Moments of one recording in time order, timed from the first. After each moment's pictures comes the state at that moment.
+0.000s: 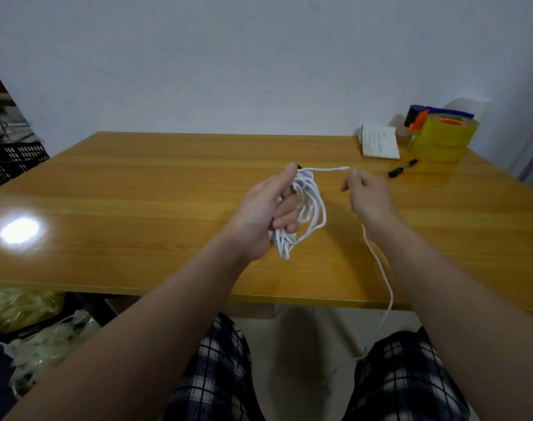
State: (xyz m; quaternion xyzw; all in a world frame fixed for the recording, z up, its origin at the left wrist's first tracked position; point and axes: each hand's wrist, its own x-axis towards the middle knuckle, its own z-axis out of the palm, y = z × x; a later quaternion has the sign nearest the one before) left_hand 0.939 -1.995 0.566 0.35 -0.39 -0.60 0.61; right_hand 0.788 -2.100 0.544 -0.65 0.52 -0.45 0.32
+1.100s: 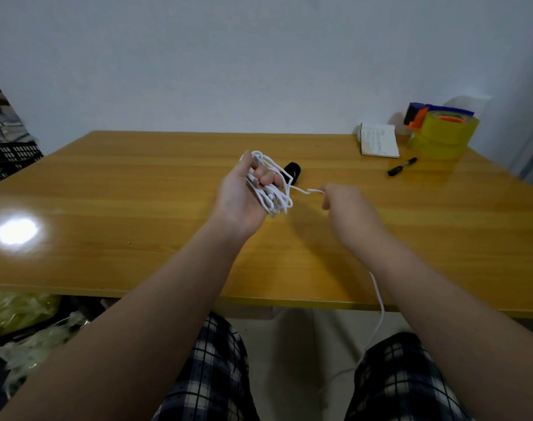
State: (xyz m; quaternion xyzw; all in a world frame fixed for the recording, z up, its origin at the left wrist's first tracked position) left_hand 0.966 -2.030 0.561 0.19 -0.15 -0.65 0.72; right_hand 0.806 -2.071 0.546 -0.82 0.54 -0.17 0.03
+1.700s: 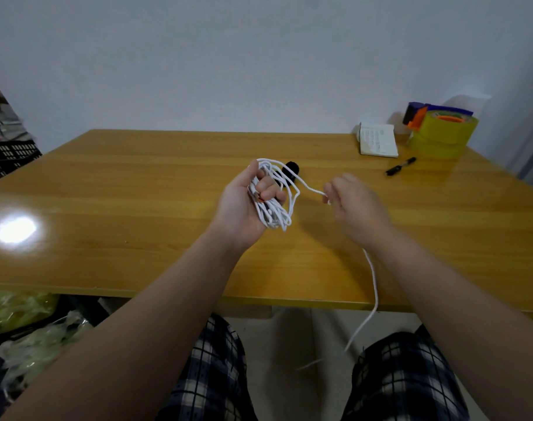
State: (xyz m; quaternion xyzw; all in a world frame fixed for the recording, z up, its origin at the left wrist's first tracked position) left_hand 0.958 -2.017 0.555 0.19 -0.17 -0.68 0.68; right_hand 0.787 -2.082 0.543 -0.85 0.45 -0.28 0.06
